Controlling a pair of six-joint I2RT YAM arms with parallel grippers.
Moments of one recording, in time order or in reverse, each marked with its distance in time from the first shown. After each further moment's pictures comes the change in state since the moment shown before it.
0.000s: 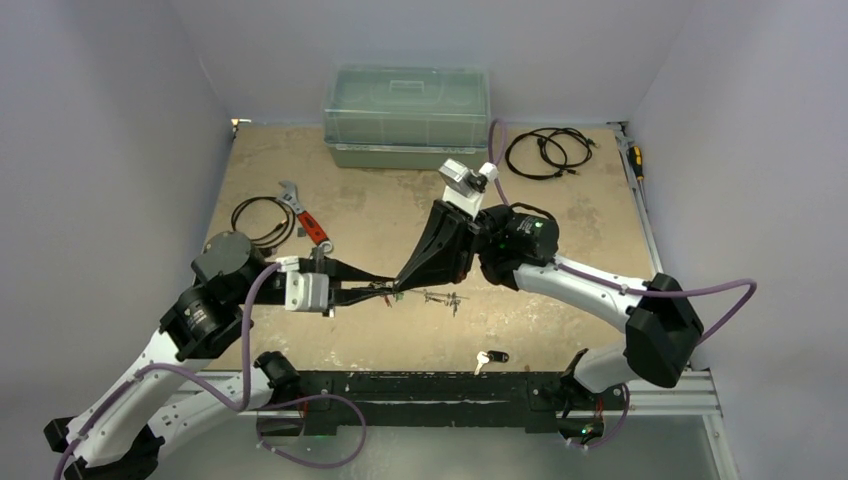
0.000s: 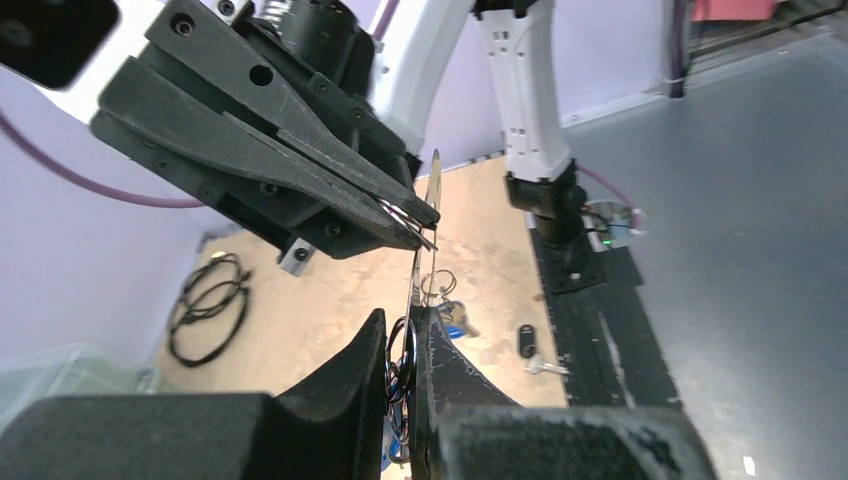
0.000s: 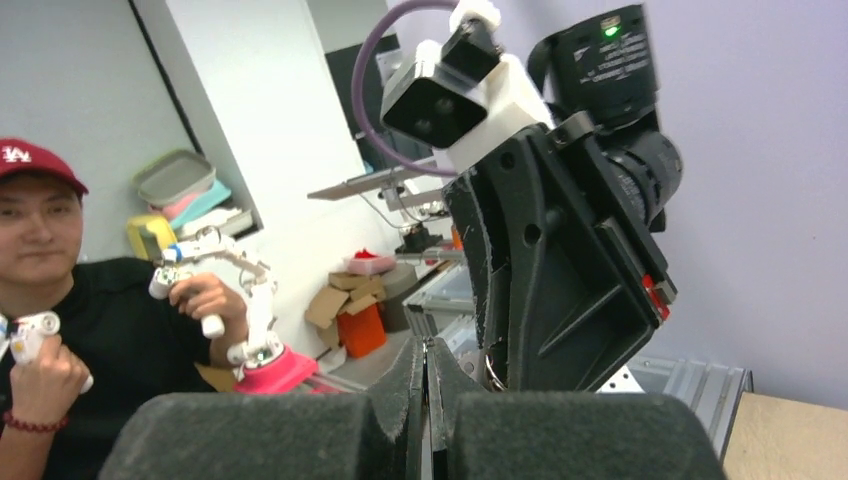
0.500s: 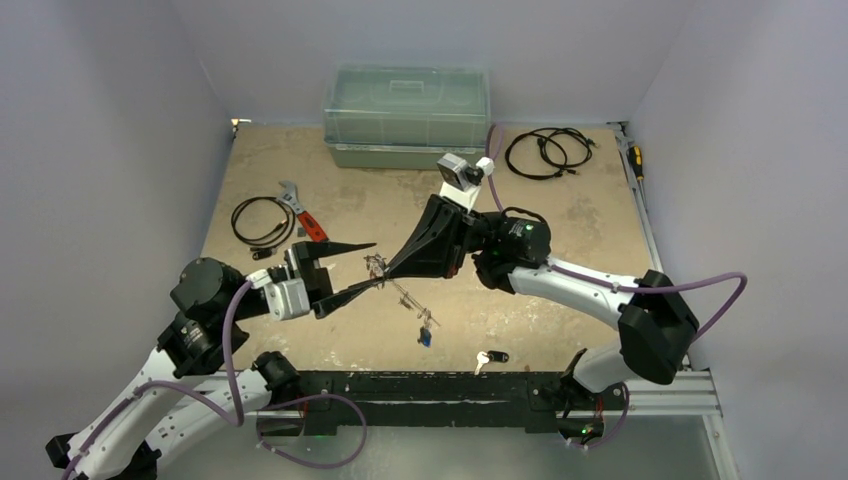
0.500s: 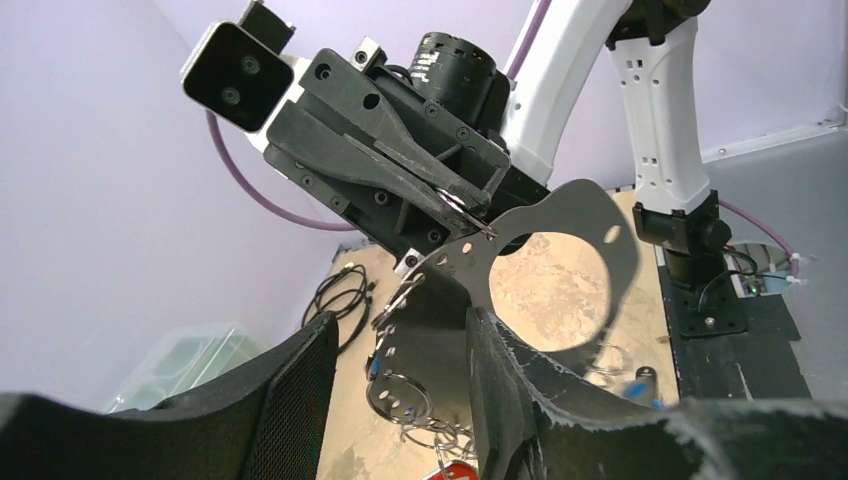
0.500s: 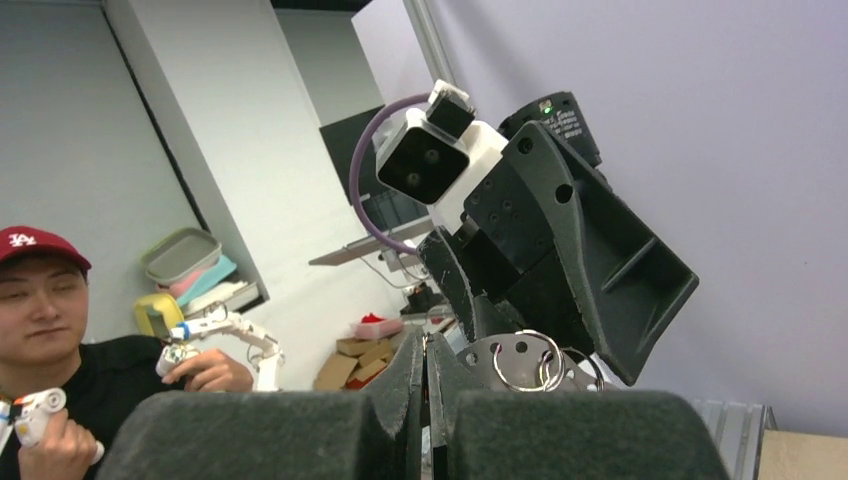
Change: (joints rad) left arm 0.014 -0.151 -0.169 0.243 -0.206 0.023; right arm 0.017 0.028 -0.029 0.005 0.184 0.021
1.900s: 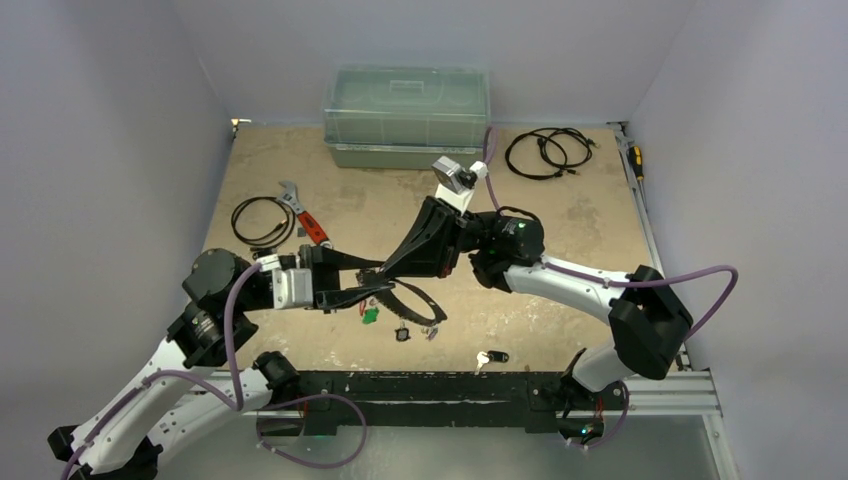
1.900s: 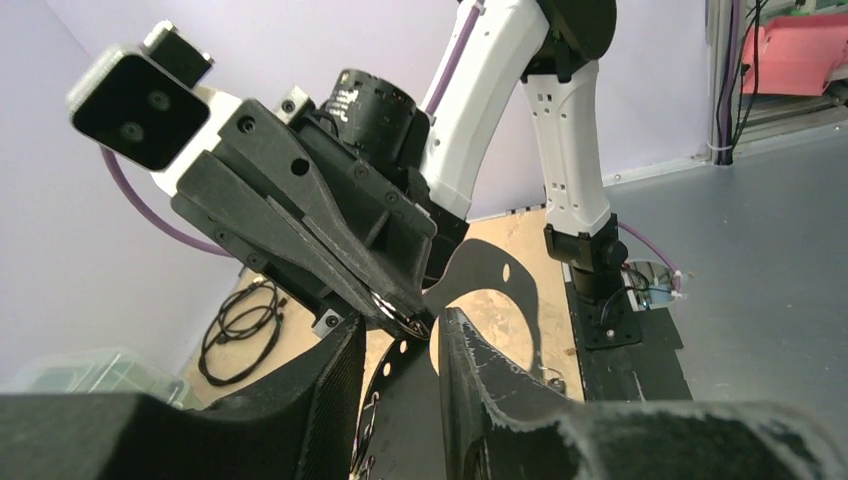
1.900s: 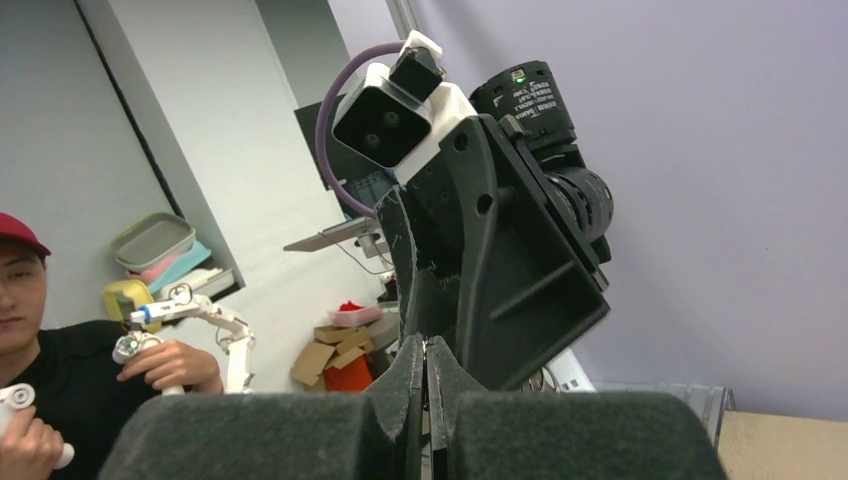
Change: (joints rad) left arm 0.000 0.062 0.003 0.043 0.126 -0.150; right arm -0.011 0.037 -0.010 0.004 -0.016 -0.064
